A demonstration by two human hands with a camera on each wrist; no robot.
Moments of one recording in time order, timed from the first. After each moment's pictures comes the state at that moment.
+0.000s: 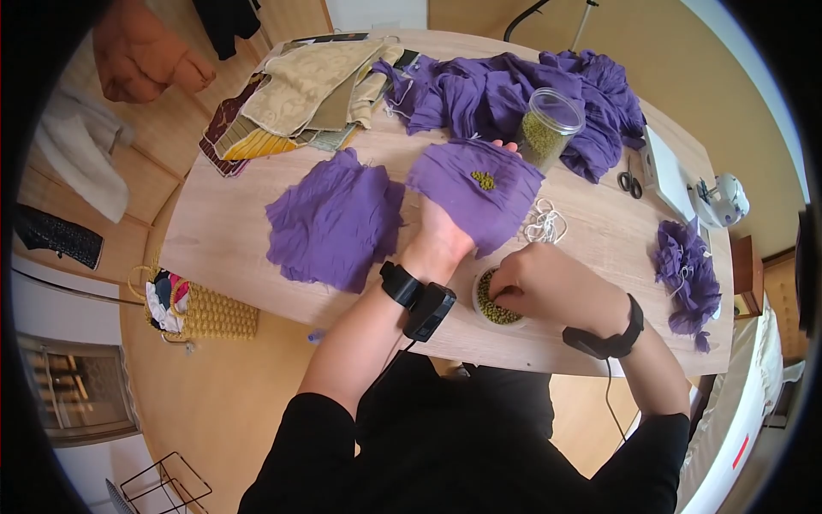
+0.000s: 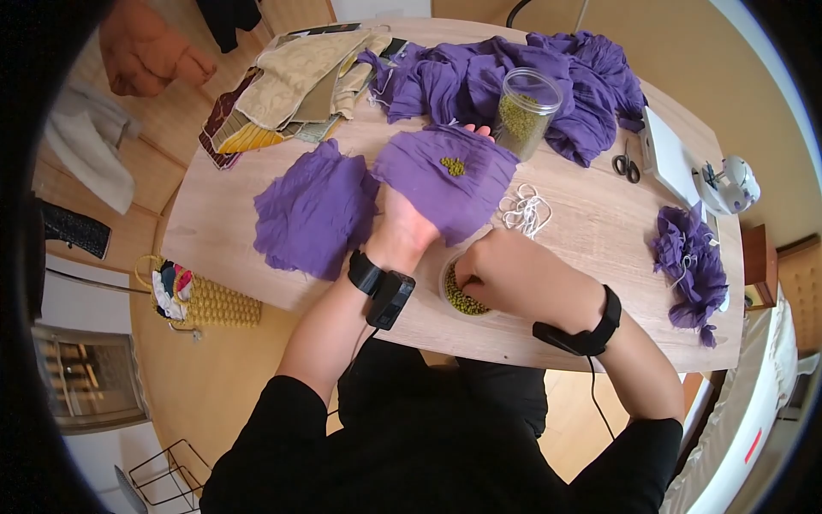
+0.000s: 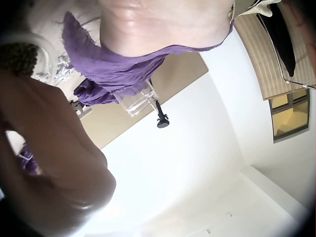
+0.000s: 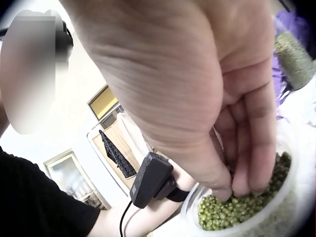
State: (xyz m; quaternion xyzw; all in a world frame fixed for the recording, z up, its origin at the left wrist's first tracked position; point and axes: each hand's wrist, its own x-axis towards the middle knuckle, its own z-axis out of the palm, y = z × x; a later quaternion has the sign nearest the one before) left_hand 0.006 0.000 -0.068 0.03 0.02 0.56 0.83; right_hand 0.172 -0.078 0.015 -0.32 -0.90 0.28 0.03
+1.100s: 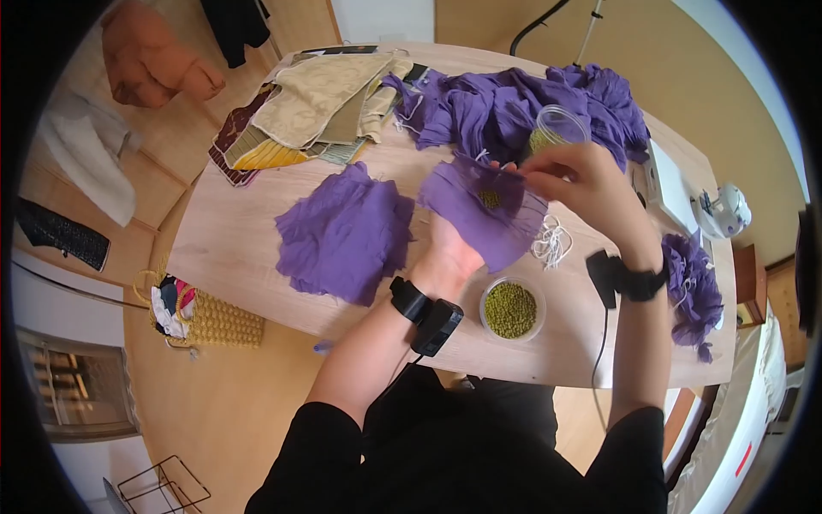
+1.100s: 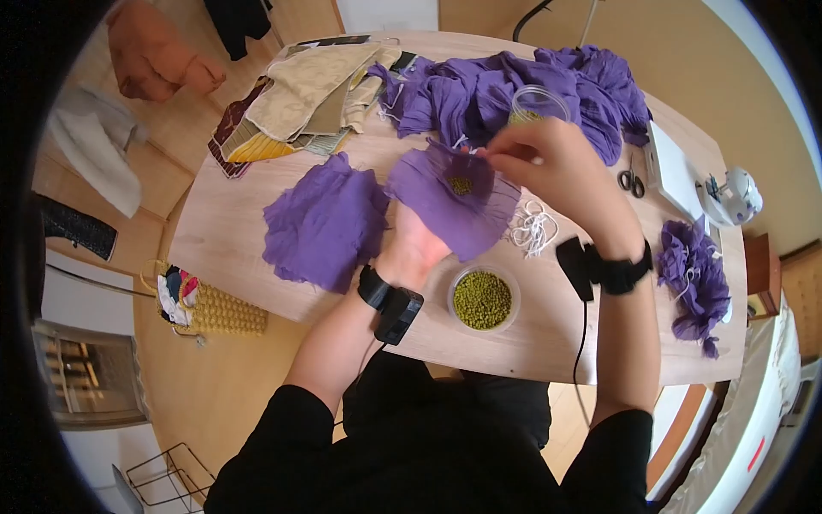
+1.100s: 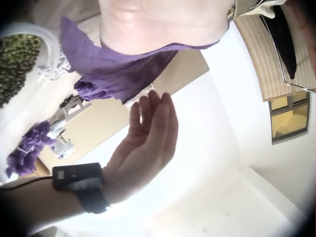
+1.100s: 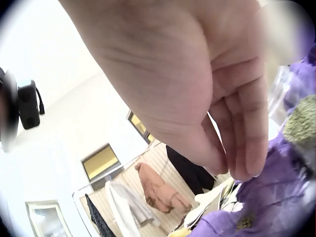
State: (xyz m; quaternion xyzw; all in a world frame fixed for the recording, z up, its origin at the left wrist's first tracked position) left_hand 0.007 -0.008 -0.061 -0.01 0.04 0.56 0.83; right_hand 0.185 0.006 0.061 -0.44 -0.83 0.25 0.25
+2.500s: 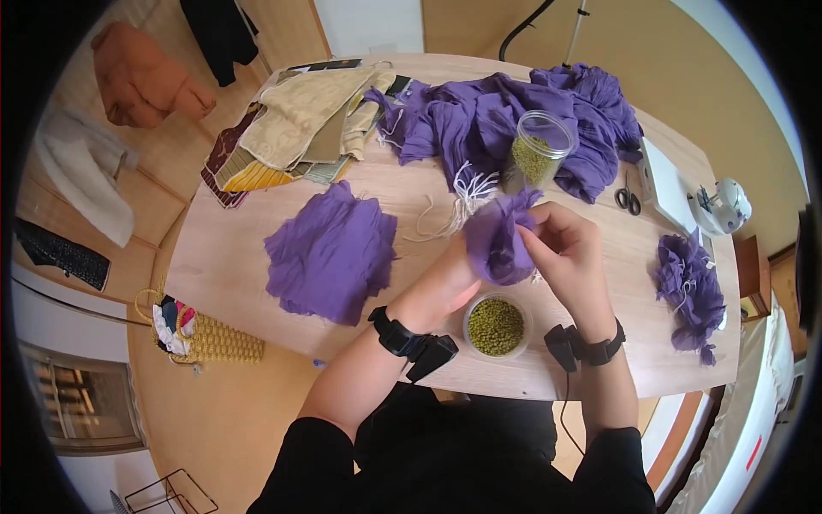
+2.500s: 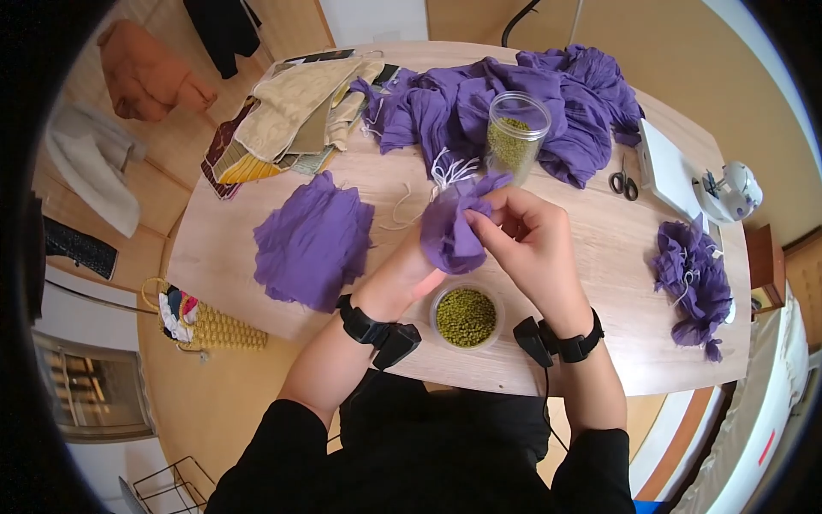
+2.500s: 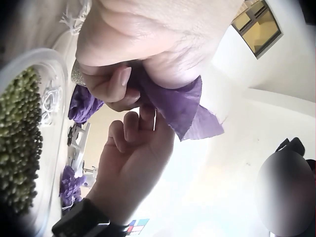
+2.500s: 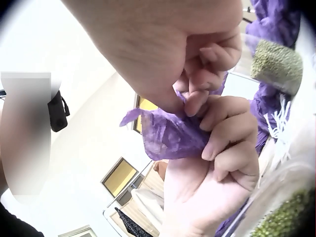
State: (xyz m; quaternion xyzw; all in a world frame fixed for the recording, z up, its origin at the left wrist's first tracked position) left_hand 0.013 -0.028 -0.065 0.38 0.19 0.45 0.78; right_hand 0.179 -0.054 0.002 -0.44 -0.62 0.44 0.48
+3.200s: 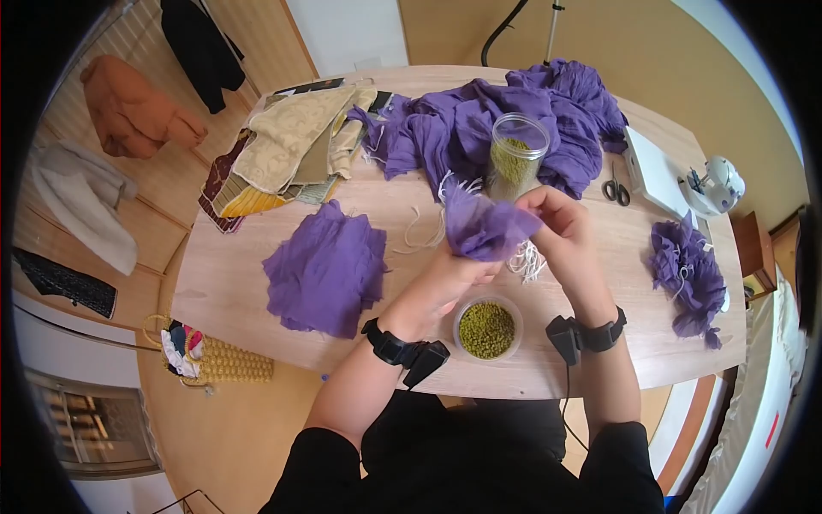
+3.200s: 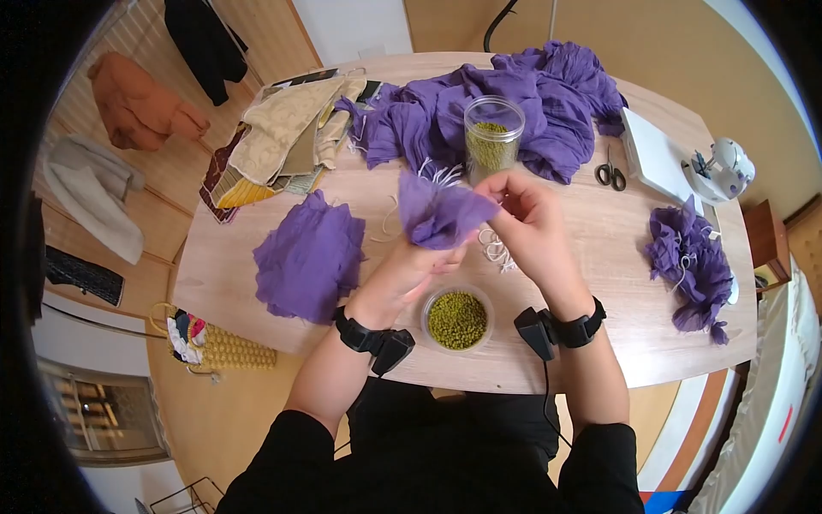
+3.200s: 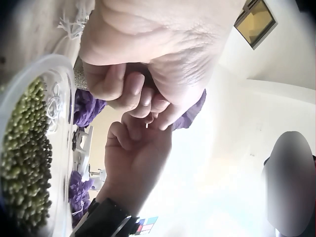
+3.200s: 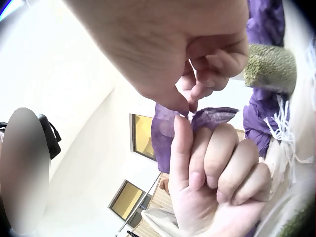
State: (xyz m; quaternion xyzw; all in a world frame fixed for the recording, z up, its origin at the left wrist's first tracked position) left_hand 0.005 -0.030 -0.060 0.42 0.24 0.39 0.78; right_hand 0.197 -0.034 -0.012 -0.38 -0.57 0.48 0.55
